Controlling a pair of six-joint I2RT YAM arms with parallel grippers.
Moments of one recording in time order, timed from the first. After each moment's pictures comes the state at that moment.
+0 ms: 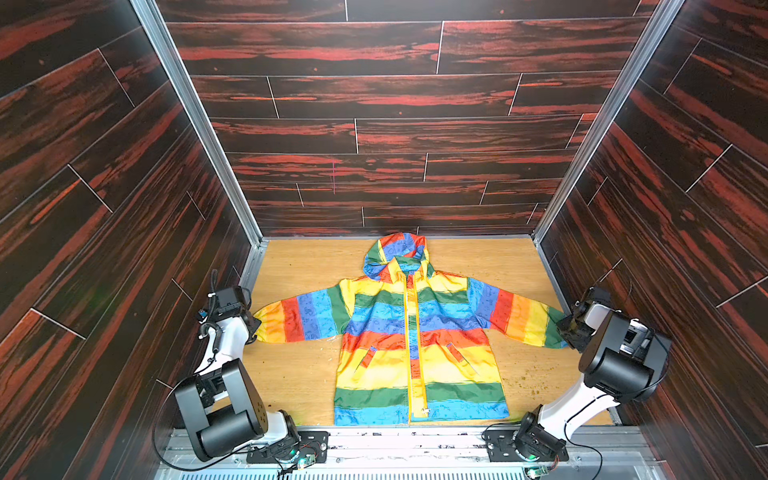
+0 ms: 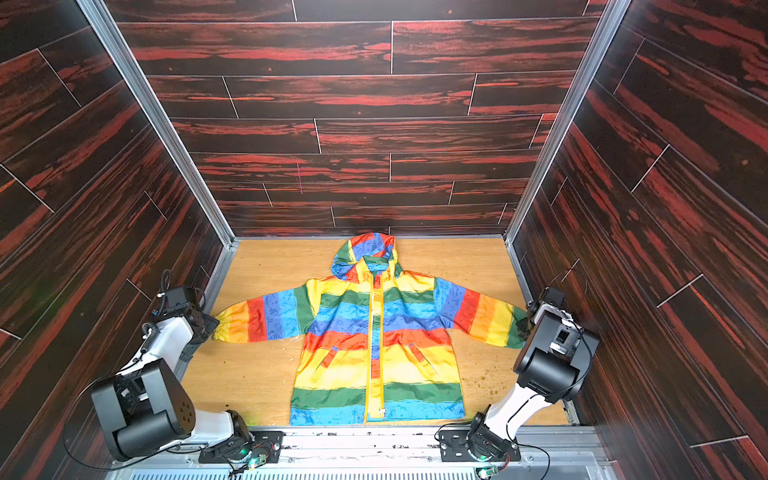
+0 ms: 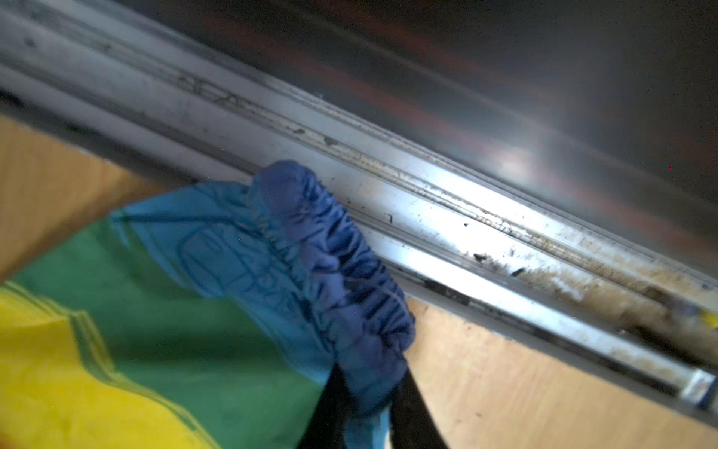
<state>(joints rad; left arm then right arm) 0.47 1.40 0.87 -0.61 -0.32 -0.69 -0.55 1.77 1.02 -0.51 0.15 0.54</state>
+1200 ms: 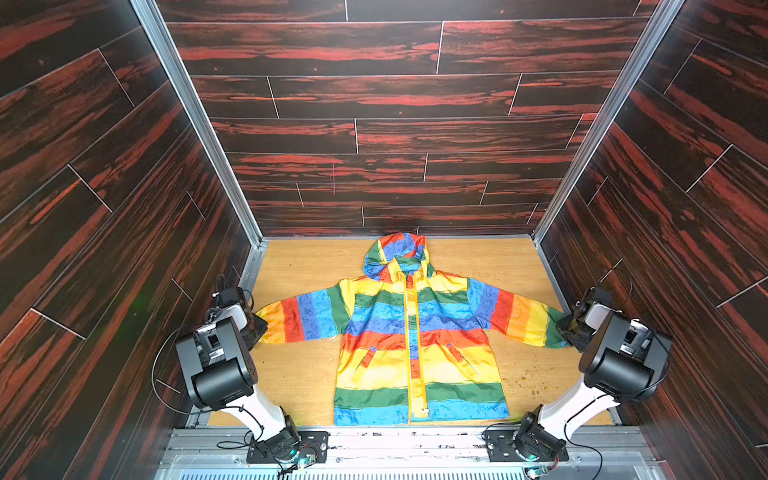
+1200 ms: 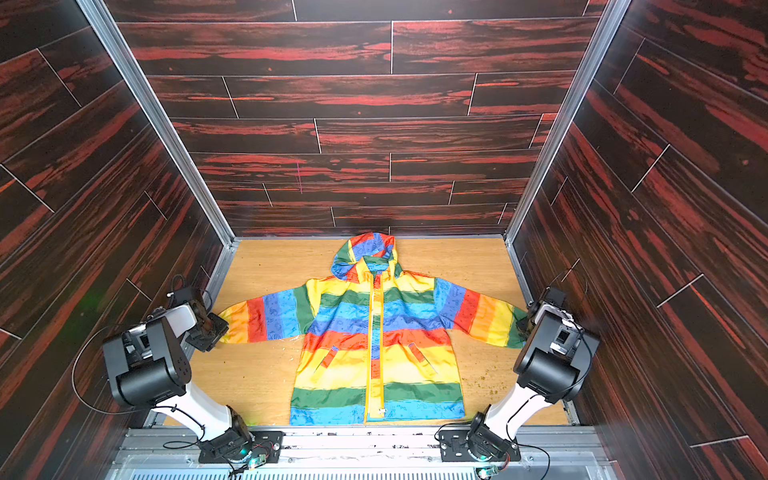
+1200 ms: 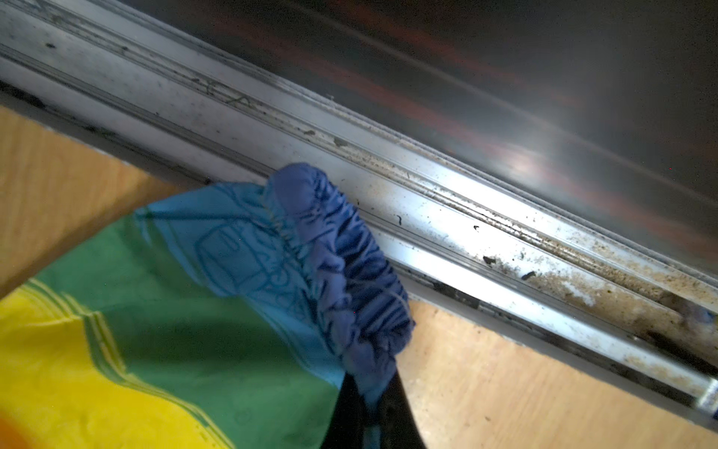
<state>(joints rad) 0.50 1.71 0.96 -0.53 -0.05 -0.61 -0.55 1.77 1.02 -0.51 0.13 0.54</state>
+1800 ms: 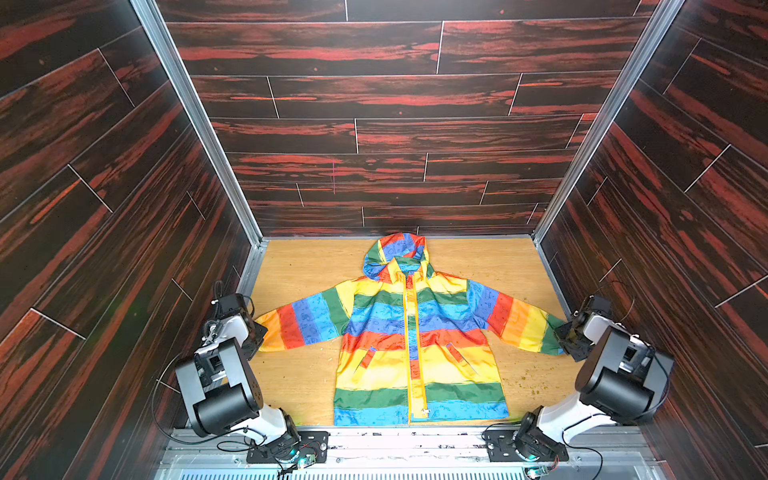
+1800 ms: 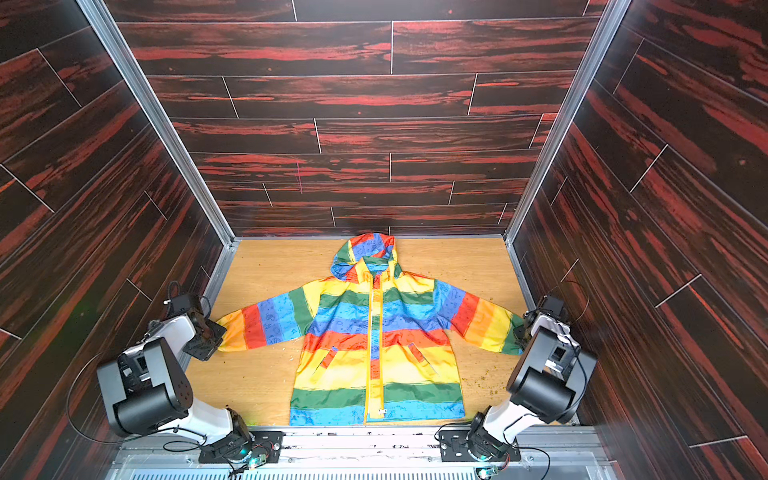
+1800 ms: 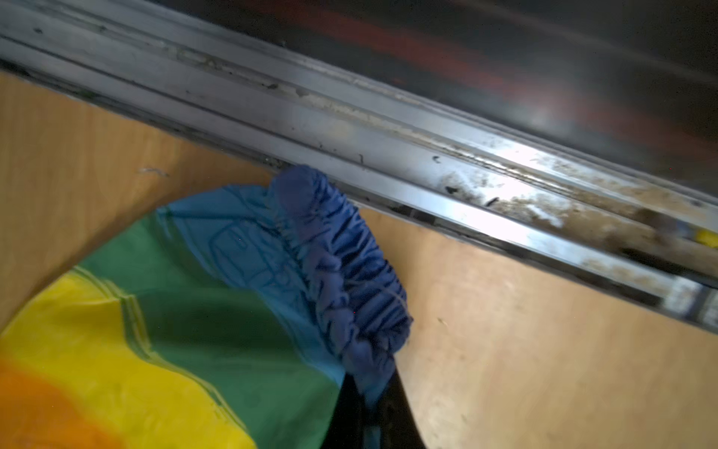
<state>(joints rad) 0.50 1.53 0.84 -0.57 -0.10 -0.69 -0.55 1.59 0.87 -0.51 0.13 0.63</state>
